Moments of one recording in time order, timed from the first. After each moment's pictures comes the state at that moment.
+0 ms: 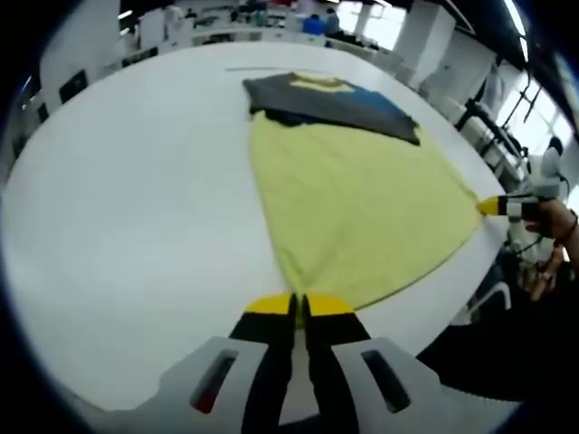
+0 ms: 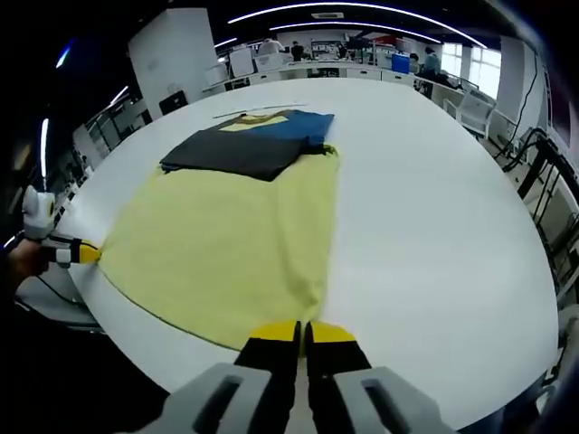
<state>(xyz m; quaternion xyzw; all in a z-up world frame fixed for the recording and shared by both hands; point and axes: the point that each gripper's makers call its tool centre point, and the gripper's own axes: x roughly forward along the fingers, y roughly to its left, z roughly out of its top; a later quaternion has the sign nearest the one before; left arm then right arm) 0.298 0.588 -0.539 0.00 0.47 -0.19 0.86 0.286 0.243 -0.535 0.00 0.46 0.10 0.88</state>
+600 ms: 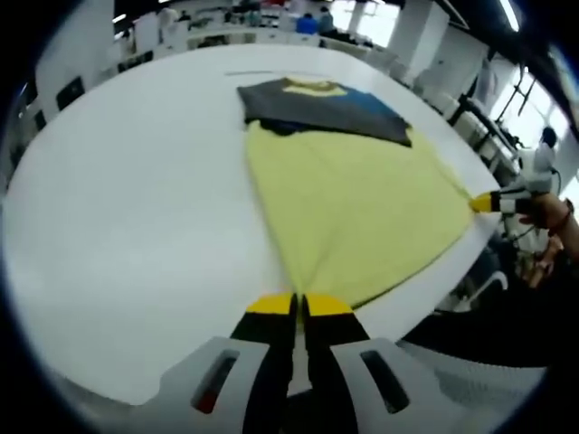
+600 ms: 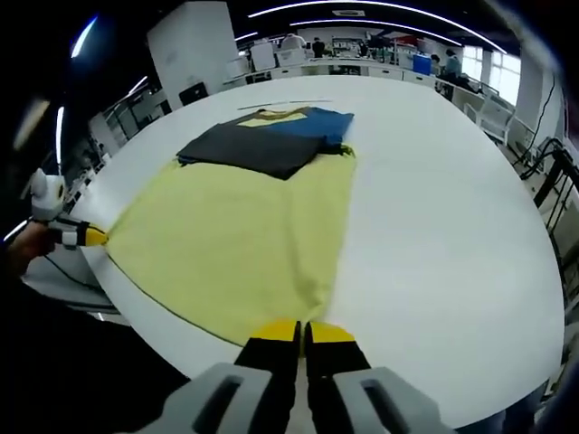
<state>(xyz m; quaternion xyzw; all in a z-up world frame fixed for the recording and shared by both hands) 0.275 0.607 -0.523 0.02 0.47 -0.21 0.86 0.270 0.256 -0.534 0.01 0.46 0.15 0.87</state>
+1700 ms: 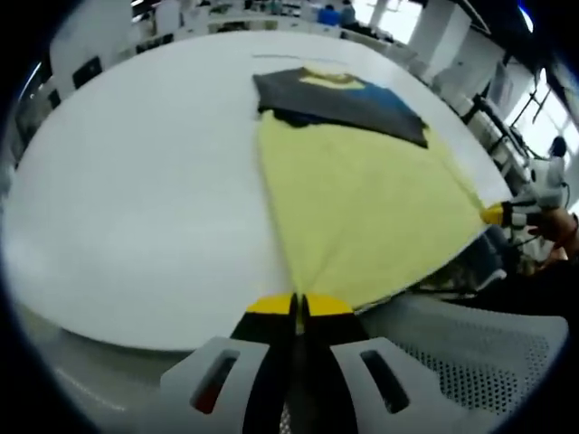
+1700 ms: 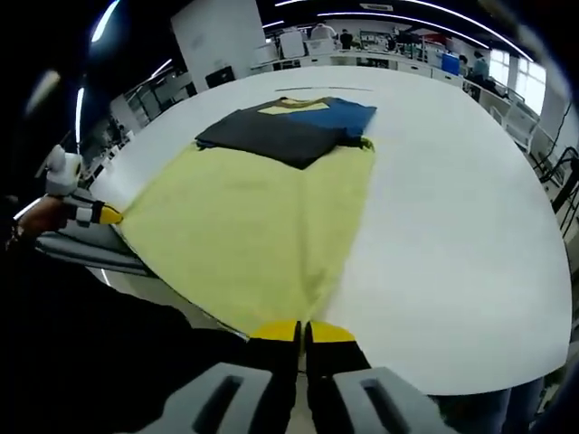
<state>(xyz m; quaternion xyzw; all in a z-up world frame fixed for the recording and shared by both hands) 0.232 0.637 -0.525 0.00 0.50 -0.16 0.85 0.222 0.283 -0.539 -0.02 0.48 0.21 0.85</state>
